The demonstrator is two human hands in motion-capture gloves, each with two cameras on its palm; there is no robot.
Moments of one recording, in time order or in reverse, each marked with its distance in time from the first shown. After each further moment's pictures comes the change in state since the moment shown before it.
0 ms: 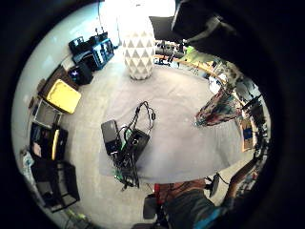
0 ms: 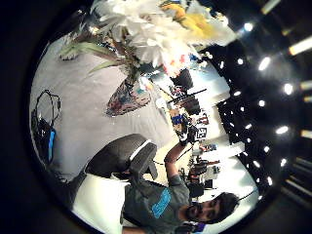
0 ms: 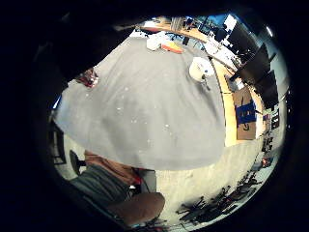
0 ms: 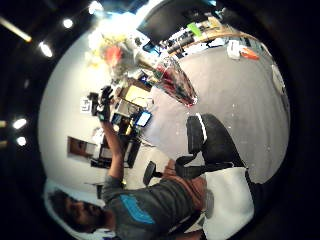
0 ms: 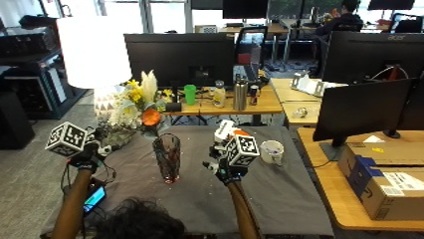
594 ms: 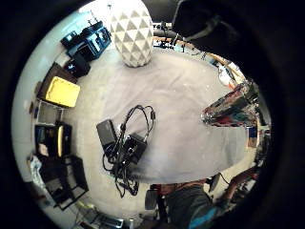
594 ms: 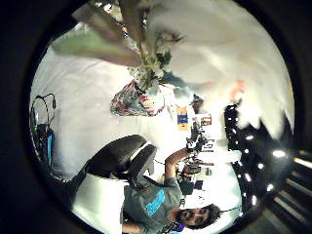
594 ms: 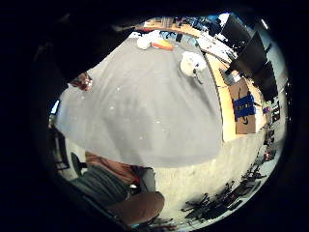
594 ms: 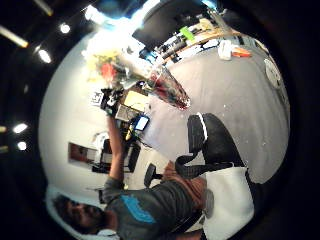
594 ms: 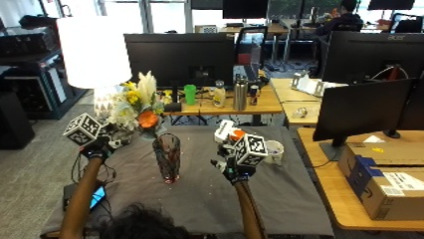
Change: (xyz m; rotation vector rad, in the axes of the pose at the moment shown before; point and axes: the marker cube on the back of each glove) left arm -0.006 -0.053 0.048 -0.181 -0.064 -0.105; right arm 0.024 0.008 -0.020 0.014 0.009 0.064
